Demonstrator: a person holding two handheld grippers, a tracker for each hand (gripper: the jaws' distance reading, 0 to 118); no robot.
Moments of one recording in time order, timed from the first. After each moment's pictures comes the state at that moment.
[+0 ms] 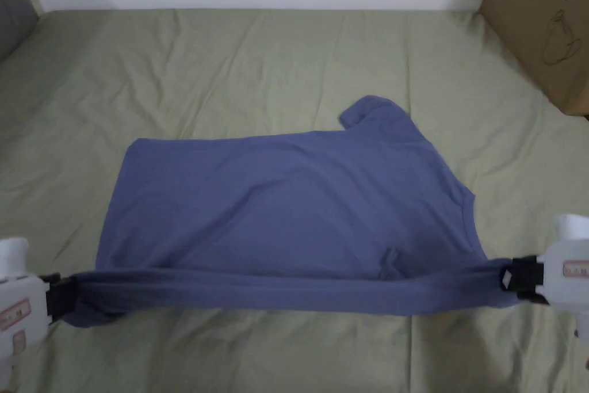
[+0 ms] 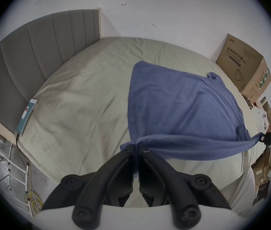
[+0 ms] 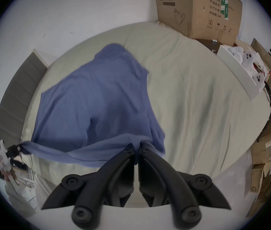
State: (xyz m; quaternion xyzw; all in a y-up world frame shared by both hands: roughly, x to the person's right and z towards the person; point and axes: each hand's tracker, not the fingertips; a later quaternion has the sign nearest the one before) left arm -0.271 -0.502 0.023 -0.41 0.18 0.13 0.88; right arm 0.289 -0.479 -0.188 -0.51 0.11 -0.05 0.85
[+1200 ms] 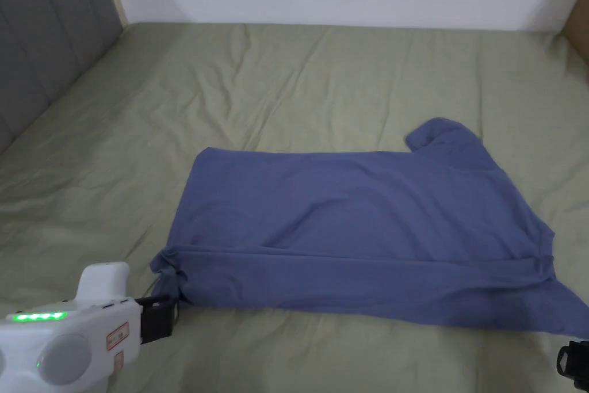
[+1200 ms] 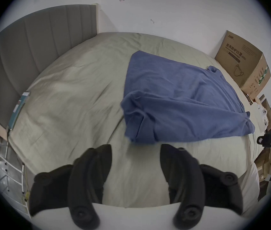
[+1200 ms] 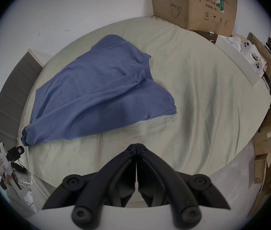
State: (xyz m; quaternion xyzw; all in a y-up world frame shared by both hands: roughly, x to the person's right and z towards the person) left arm -0.271 -0.554 0.026 -0.42 0.16 0.14 0.88; right arm 0.267 -0.521 -0.145 -0.52 0.09 -0.05 0.85
